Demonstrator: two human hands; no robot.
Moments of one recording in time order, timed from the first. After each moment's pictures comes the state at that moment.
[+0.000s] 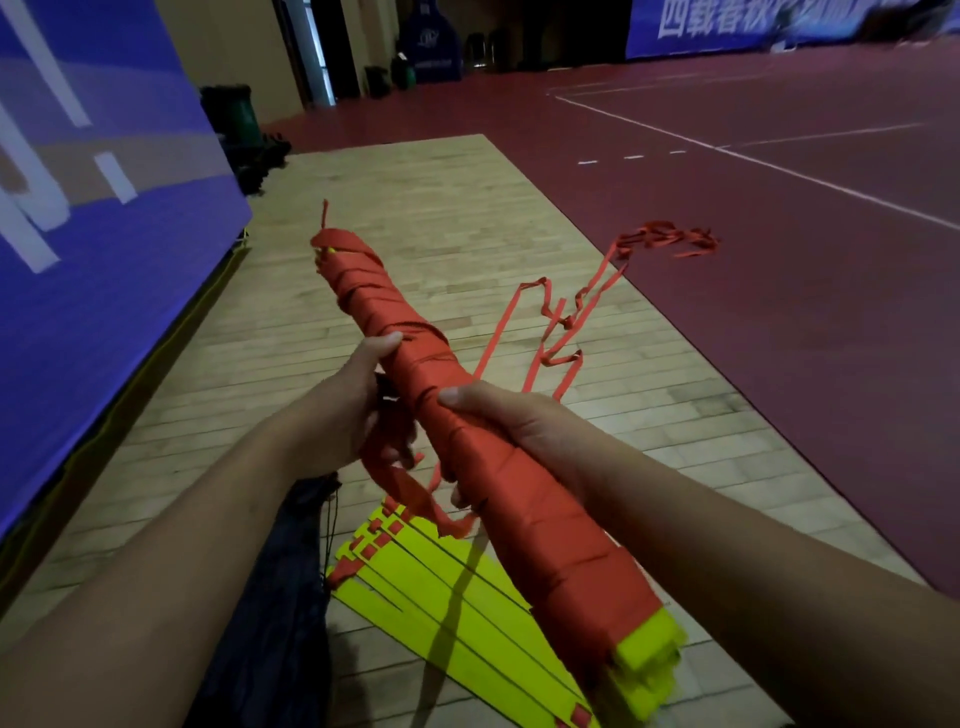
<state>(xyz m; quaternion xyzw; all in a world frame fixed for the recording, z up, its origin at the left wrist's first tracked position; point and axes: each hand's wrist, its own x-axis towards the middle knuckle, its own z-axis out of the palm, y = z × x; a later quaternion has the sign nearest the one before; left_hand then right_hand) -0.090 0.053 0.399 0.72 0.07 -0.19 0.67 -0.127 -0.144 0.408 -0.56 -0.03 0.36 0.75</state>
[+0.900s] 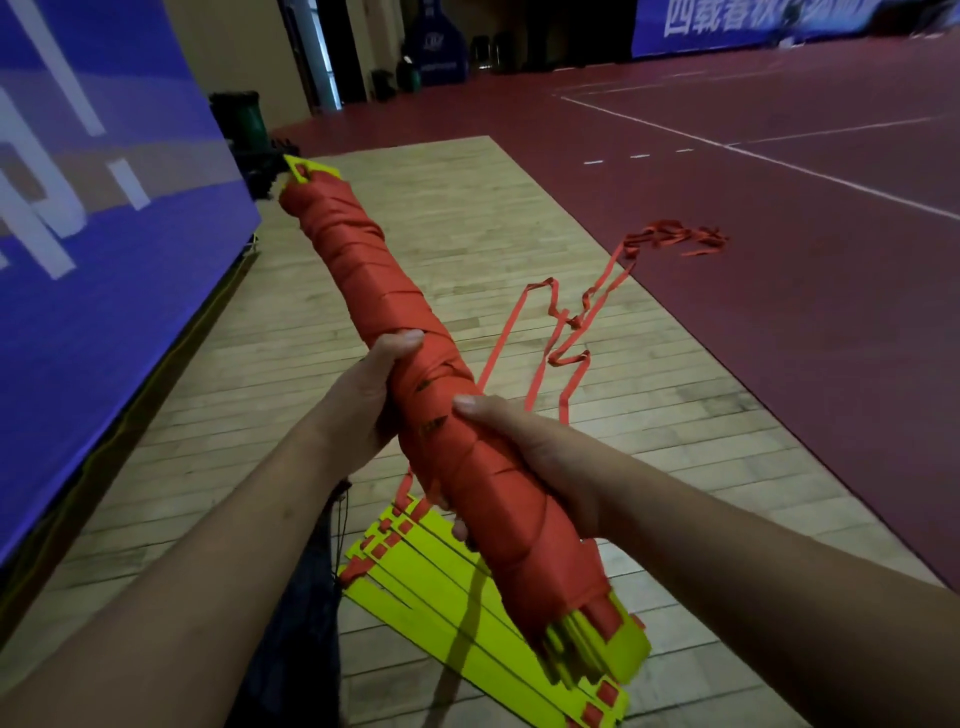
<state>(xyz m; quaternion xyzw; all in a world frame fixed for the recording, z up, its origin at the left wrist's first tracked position) -0.097 0.034 0.401 0.64 -0.04 -0.07 0.76 -0.130 -0.145 0.388 -0.51 -0.07 0.45 0.73</state>
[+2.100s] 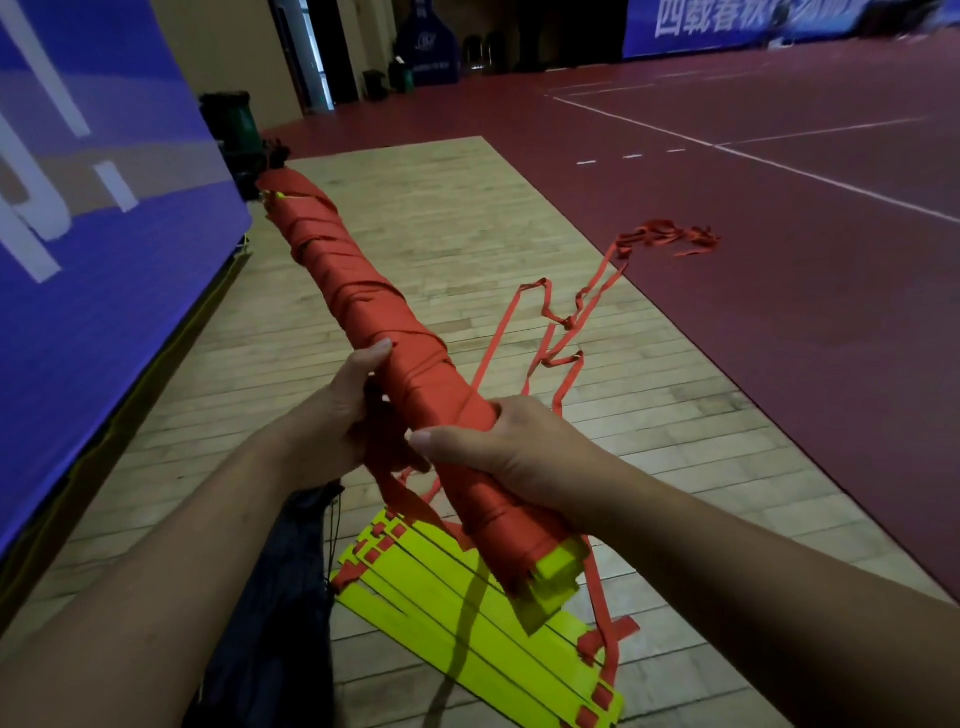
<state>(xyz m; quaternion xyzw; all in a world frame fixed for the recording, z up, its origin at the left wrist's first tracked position) -0.096 0.057 0.397 0.68 0.02 -0.17 0.71 -0.135 -0.144 0.404 -0.73 -0.11 0.23 0.64</state>
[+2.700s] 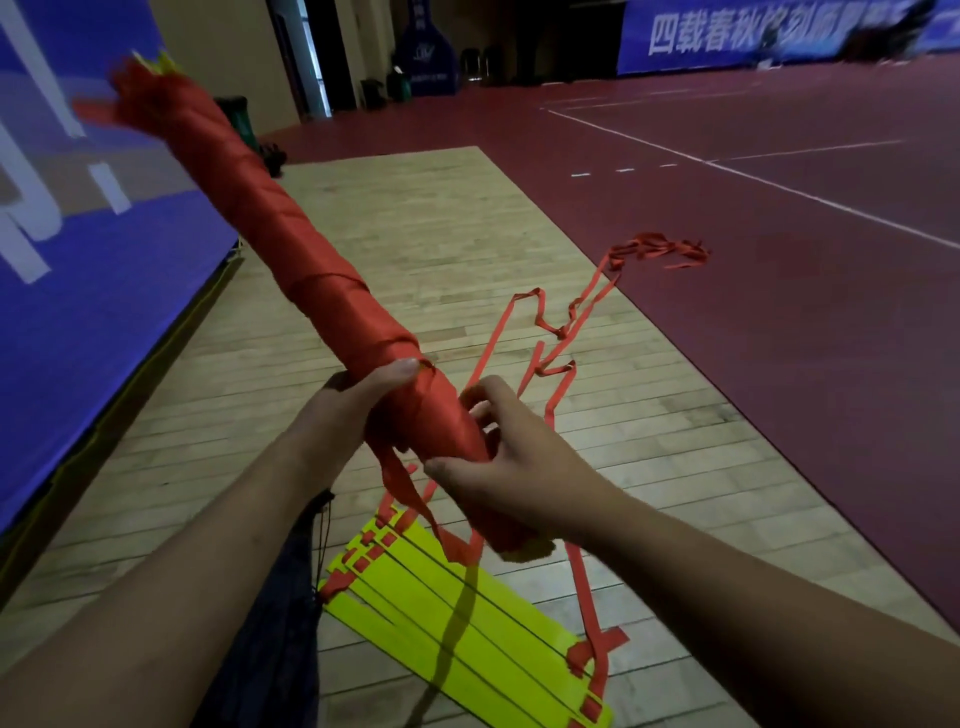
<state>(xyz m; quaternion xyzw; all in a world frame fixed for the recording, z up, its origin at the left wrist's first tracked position) -0.098 0.045 0.396 0.72 -0.01 -0.02 0.69 -0.132 -0.148 0.394 -0.84 -0.16 0.09 0.50</state>
